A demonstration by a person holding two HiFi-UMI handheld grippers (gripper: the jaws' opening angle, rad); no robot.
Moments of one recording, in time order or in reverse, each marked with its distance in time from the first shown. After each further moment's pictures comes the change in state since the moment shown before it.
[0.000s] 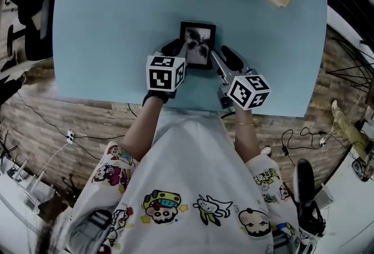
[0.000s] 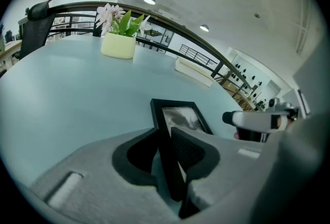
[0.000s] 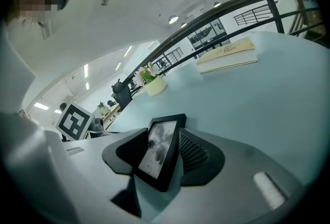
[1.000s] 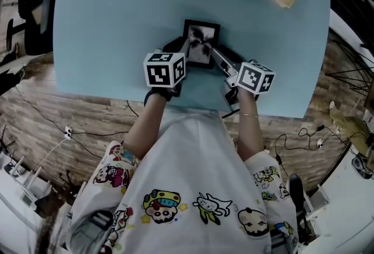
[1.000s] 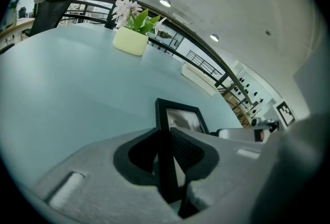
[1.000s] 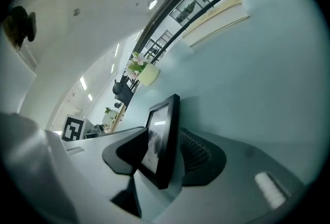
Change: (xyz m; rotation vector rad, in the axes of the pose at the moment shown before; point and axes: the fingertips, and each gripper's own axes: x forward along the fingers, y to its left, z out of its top) left arm -0.001 0.004 0.001 -0.163 -0.028 -0.026; right arm 0.022 -0.013 -0.025 0.252 0.169 0.100
